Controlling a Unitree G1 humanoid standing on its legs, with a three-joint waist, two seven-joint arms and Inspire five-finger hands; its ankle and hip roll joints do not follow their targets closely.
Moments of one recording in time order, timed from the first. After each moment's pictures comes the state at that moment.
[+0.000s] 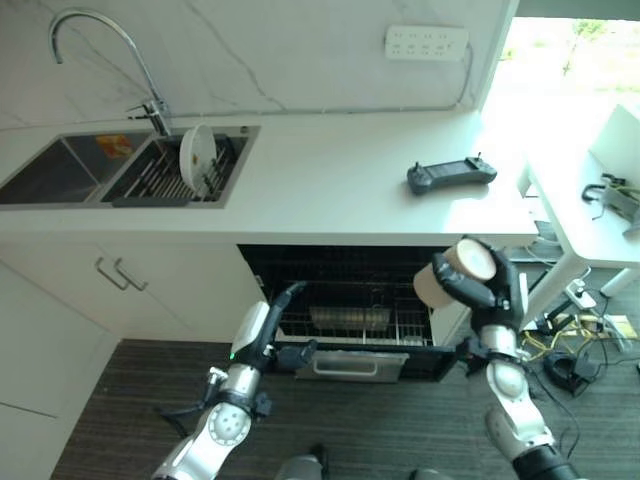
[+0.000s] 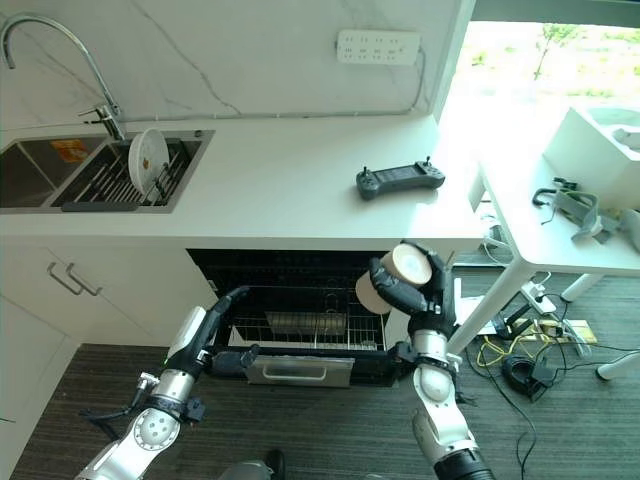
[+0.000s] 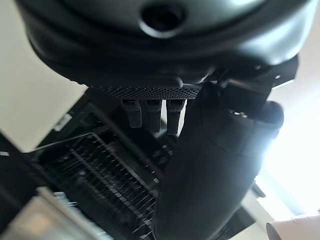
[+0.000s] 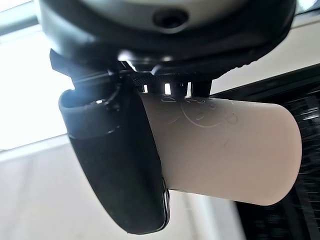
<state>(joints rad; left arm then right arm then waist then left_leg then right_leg) 0.06 0.55 -0.38 0.23 0.25 -0.29 0.31 -0.08 -0.36 0.27 0.24 0.58 -0.38 -0.41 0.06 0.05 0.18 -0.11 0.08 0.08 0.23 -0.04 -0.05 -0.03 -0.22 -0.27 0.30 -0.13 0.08</state>
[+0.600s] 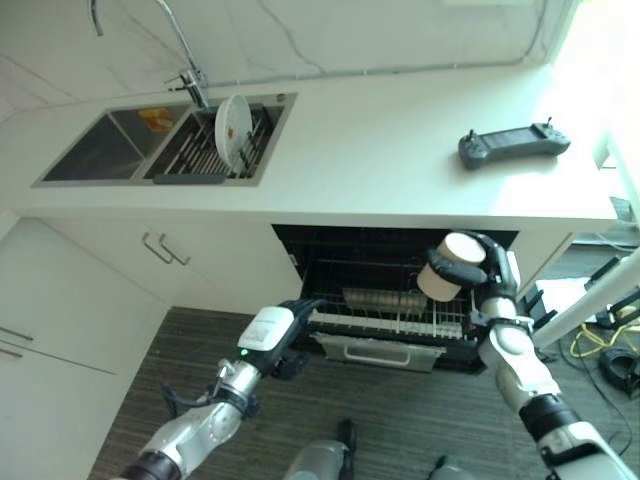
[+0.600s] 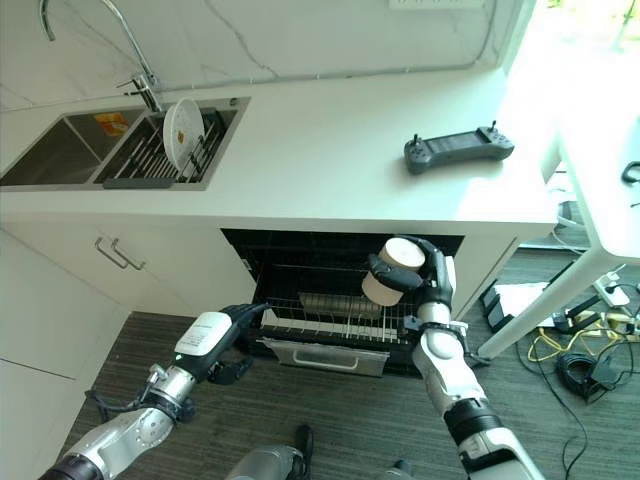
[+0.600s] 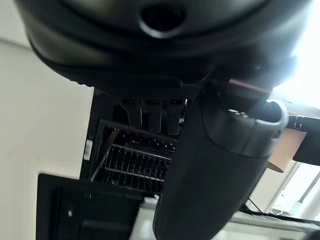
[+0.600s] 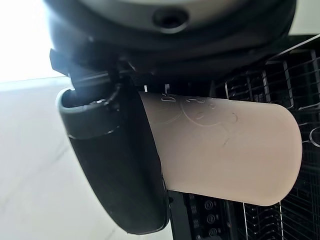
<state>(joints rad) -0.14 0.65 -0.52 0.39 0.61 -0.36 0.48 -0.42 -0.48 0.28 0.49 0.55 -0.24 -0.29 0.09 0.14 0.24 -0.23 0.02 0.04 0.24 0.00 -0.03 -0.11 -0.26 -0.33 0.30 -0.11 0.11</state>
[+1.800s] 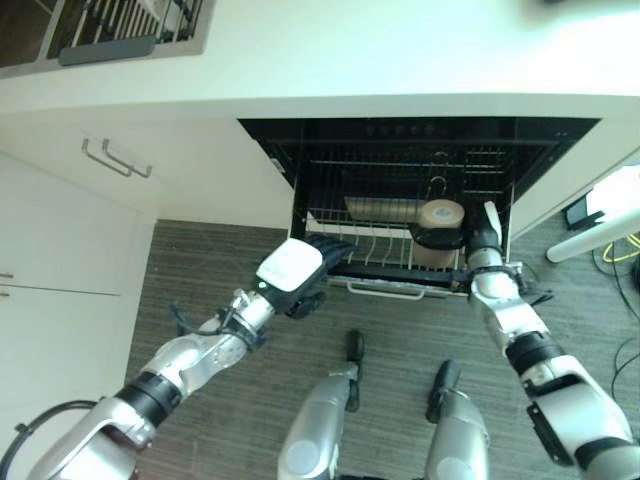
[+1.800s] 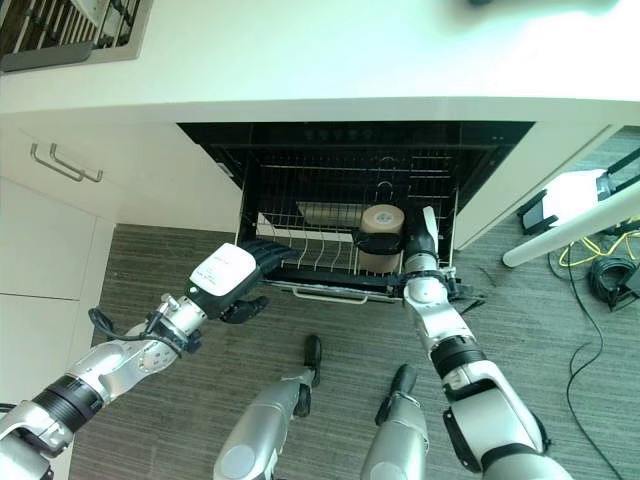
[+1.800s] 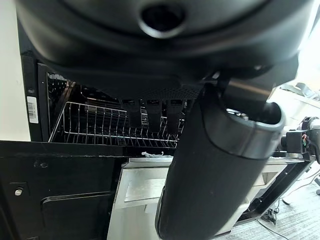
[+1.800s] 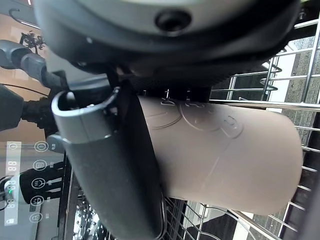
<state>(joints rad) -0.45 0.76 -0.63 0.31 0.63 -0.38 0.38 -0.68 -0.44 0.32 0.75 0.31 -0.11 -0.30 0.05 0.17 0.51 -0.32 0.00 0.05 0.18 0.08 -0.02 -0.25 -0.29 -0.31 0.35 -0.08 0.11</state>
